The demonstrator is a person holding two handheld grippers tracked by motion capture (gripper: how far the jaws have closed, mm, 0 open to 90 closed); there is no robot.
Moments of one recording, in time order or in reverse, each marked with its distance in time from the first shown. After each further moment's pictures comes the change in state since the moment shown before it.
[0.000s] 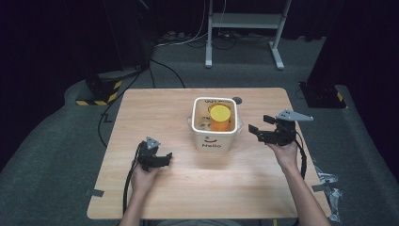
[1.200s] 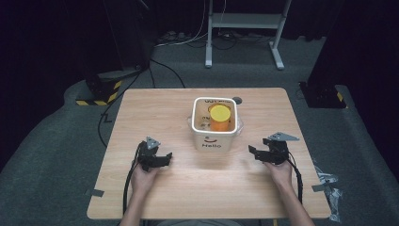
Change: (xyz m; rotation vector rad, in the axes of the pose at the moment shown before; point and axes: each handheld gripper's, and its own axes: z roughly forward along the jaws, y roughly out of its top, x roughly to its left) left arm 0.000 0.000 0.000 0.000 0.000 0.000; right arm -0.010 -0.091 0.029 0.190 -0.118 0.065
